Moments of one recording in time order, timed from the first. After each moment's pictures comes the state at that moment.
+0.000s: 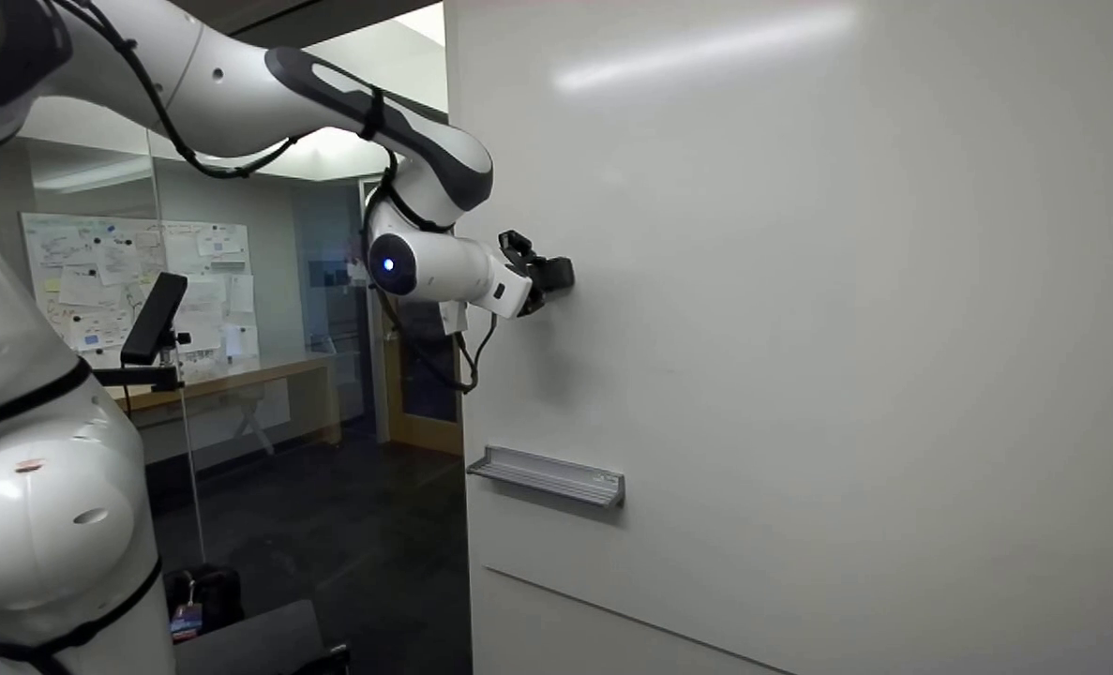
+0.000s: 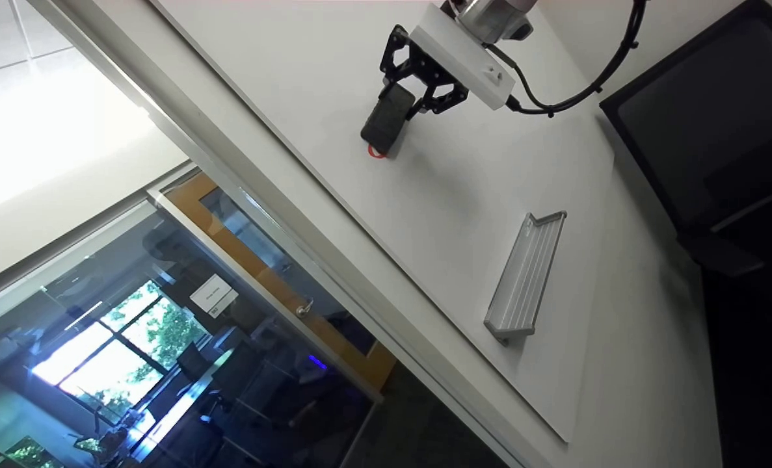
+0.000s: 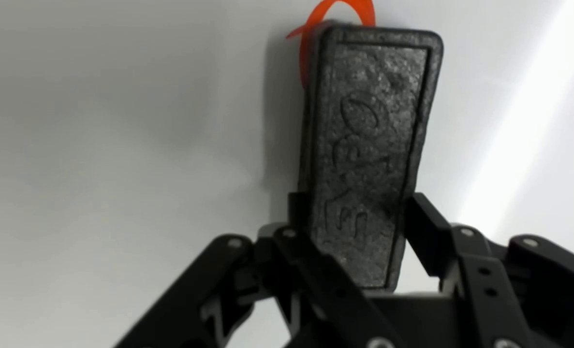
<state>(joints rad) 0.10 -0.34 0.16 -2.34 2.60 2.75 -1.32</state>
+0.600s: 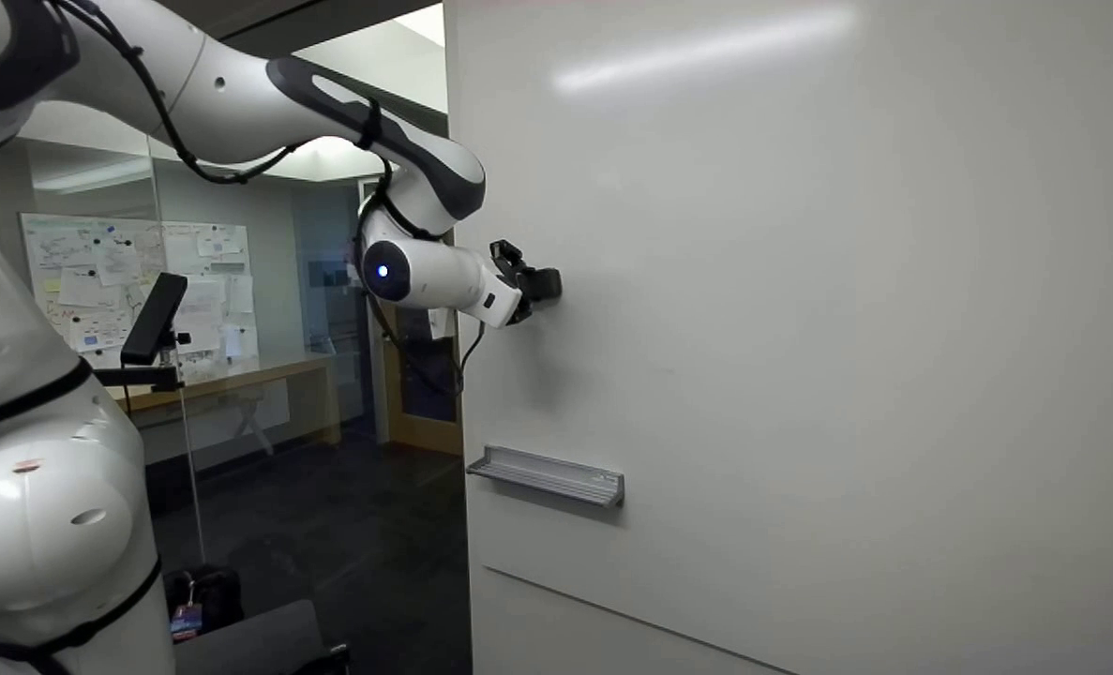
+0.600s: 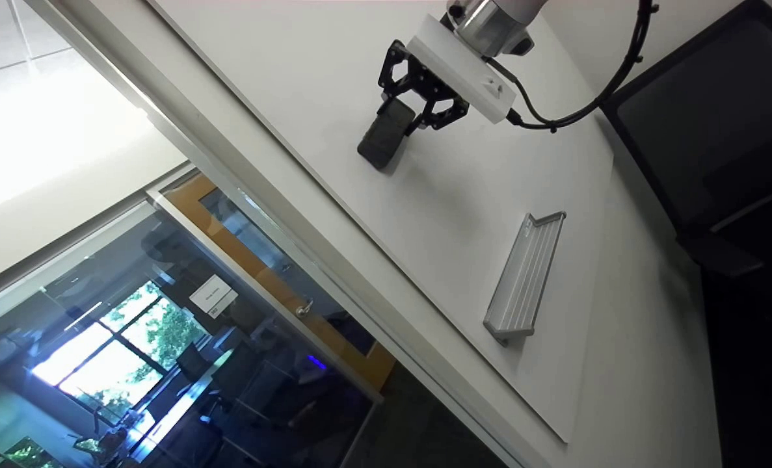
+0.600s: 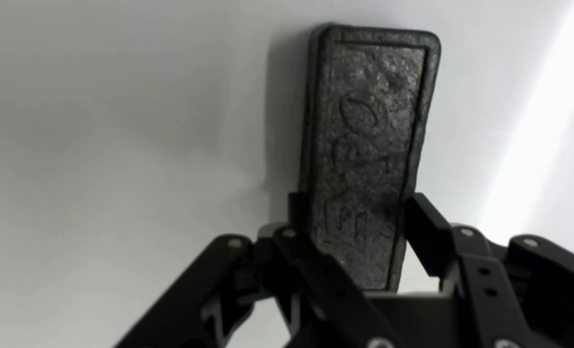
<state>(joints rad) 0.10 -0.34 0.21 -2.35 2.60 2.75 -1.26</state>
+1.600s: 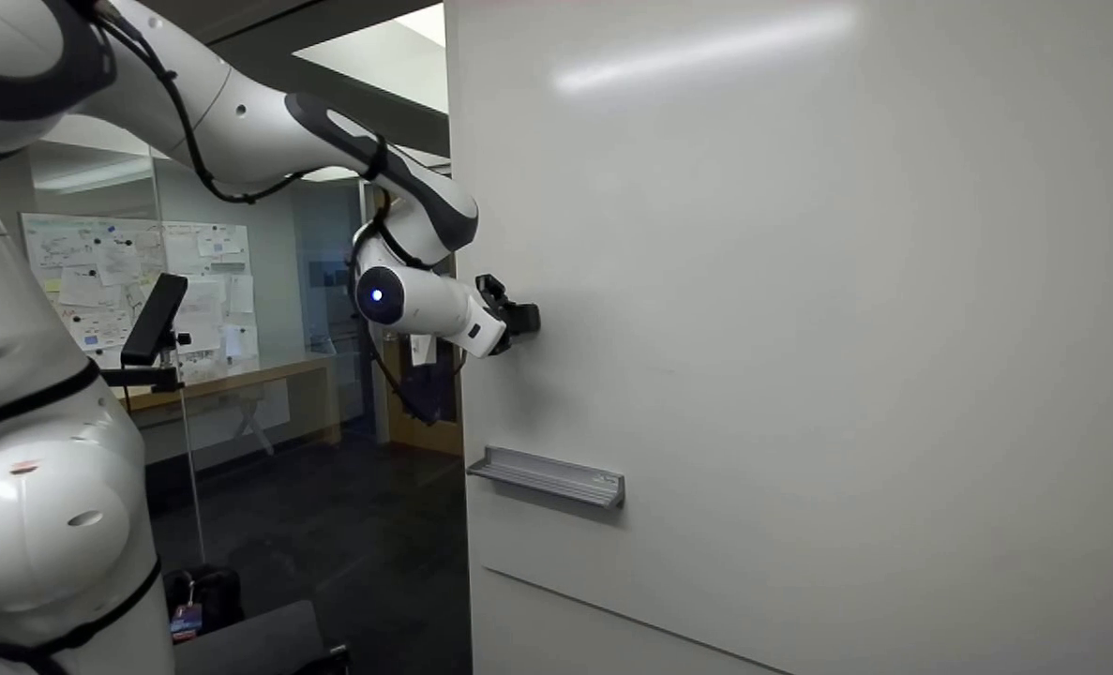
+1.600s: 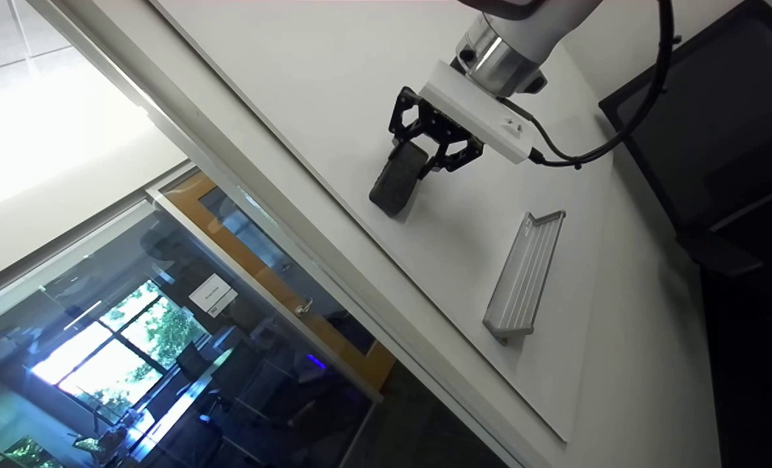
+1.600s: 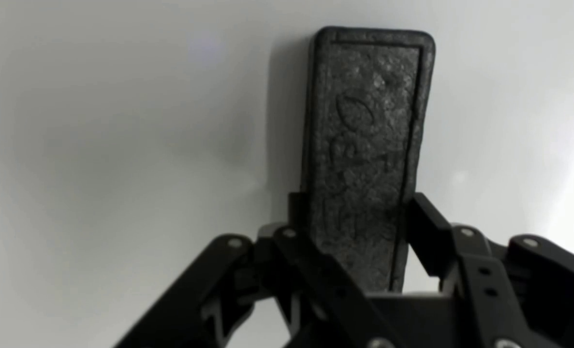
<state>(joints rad) 0.08 -0.28 0.30 -2.40 2.60 2.75 -1.23</state>
